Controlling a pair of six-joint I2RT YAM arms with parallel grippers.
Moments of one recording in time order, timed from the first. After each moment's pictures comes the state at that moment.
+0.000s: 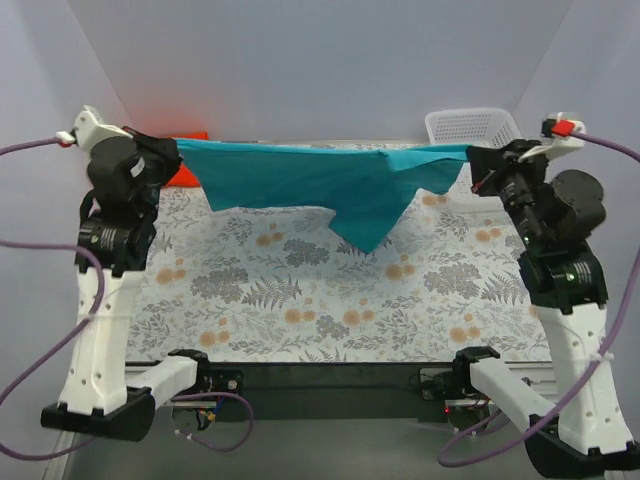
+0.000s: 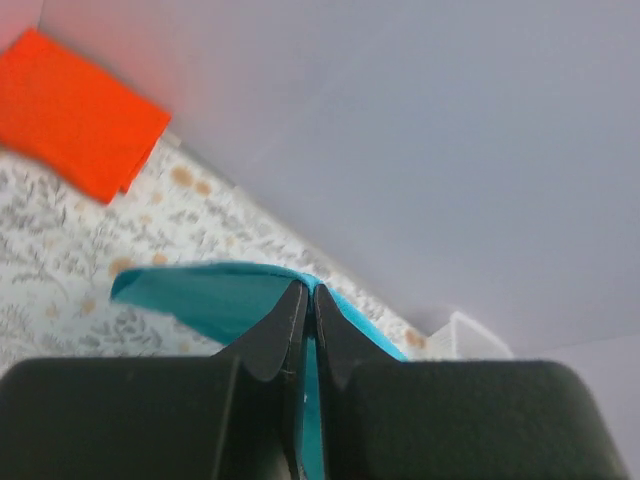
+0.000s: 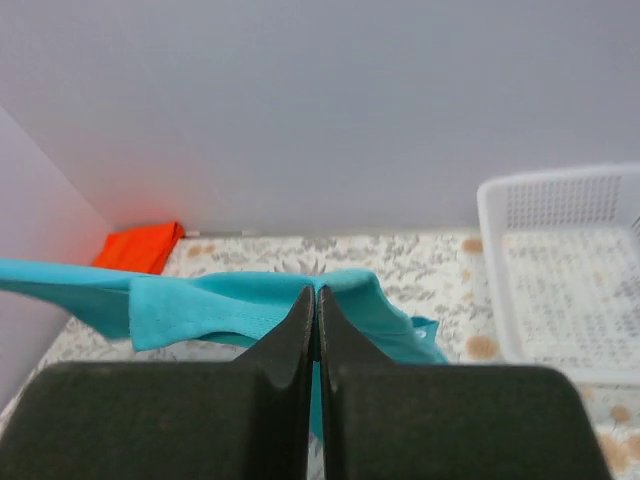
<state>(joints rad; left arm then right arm) -0.14 1.15 1.54 -0.61 -0.34 -0.78 0.20 0.92 1.32 -0.38 -0.06 0.32</state>
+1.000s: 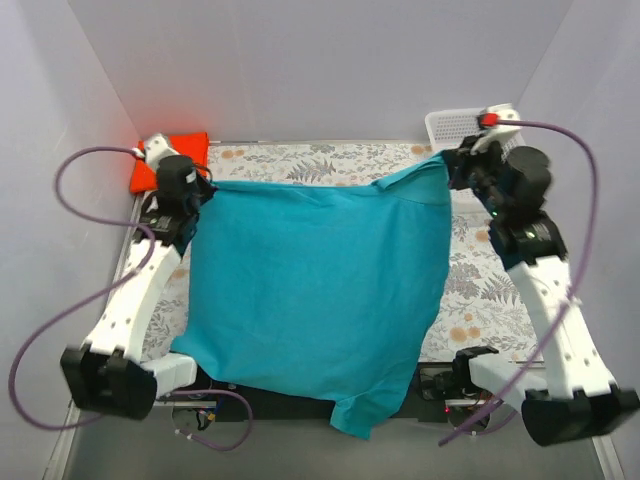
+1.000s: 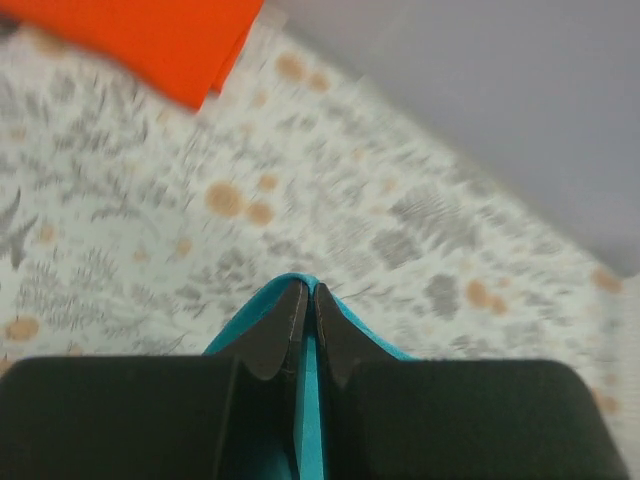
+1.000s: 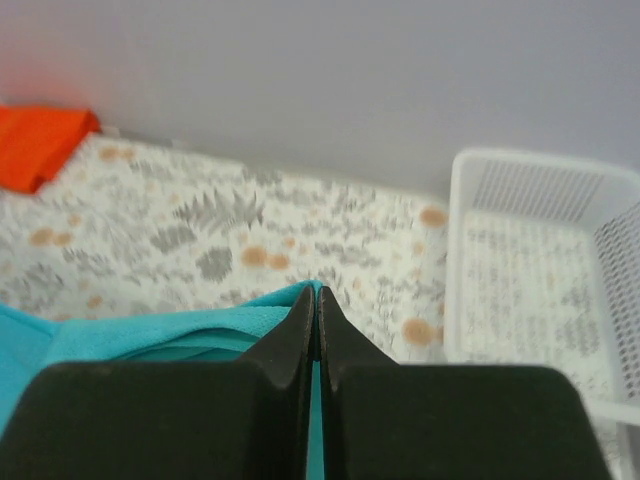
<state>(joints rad) -0.16 1.10 1.19 -0.36 -0.34 -0.60 0.20 0.98 1.30 -0.32 -0.12 0.03</state>
